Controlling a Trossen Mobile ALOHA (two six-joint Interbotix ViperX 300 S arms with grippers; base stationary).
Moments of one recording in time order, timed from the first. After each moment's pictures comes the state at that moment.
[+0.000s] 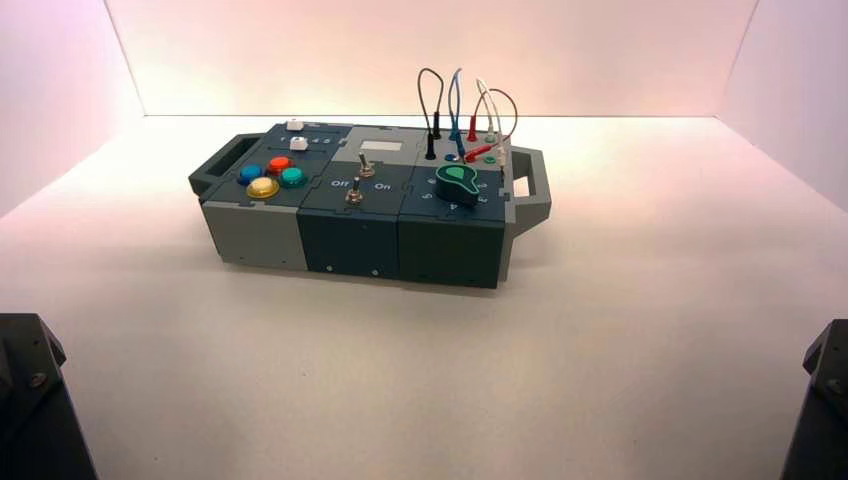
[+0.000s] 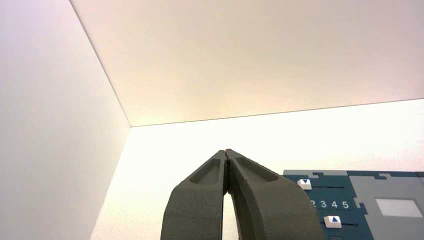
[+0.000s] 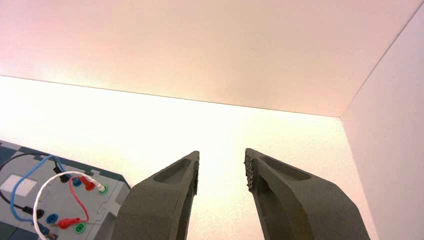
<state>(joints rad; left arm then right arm) -0.08 -0.65 1.15 -0.53 -0.19 0.61 0.09 -0.57 1.00 0.02 0.01 -0.07</state>
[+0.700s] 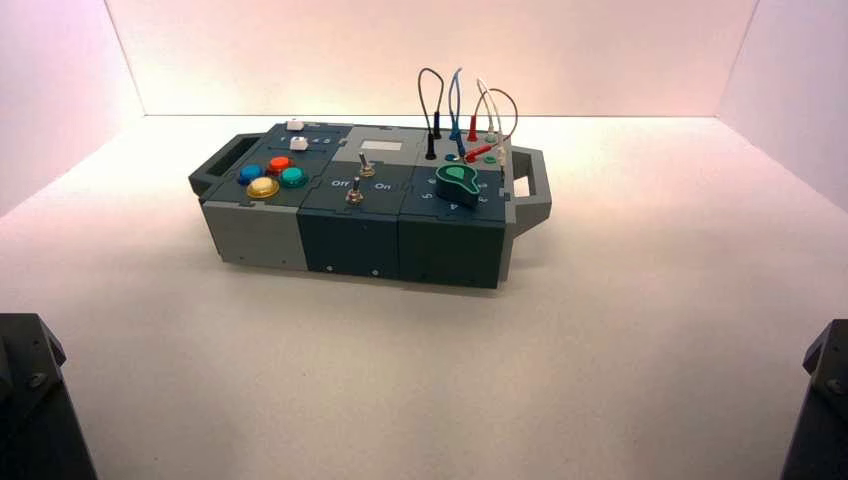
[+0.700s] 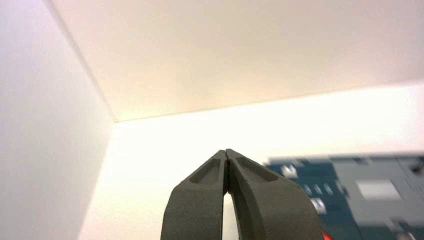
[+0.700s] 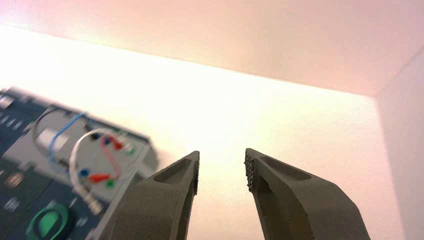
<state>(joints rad) -0.14 -0.66 1.14 -0.51 -0.07 0.64 0.19 -0.58 0.98 0.02 0.19 -0.07</state>
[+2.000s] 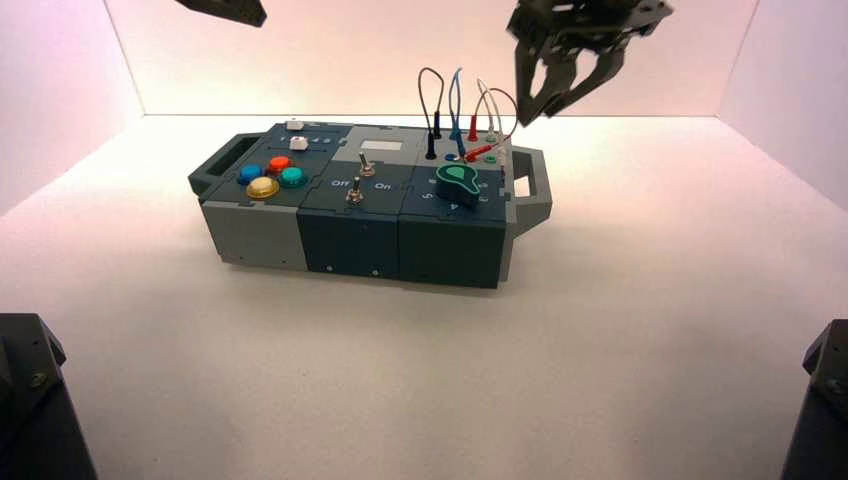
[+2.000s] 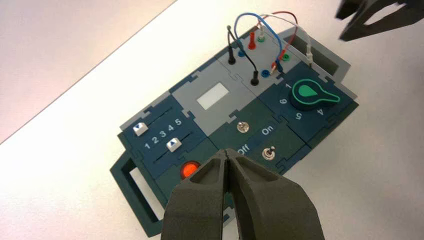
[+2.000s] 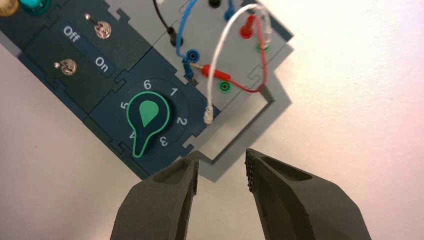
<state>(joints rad) -0.39 -0.64 1.00 -0.50 0.48 0.84 0.54 -0.15 0.75 0.06 0.59 -0.11</state>
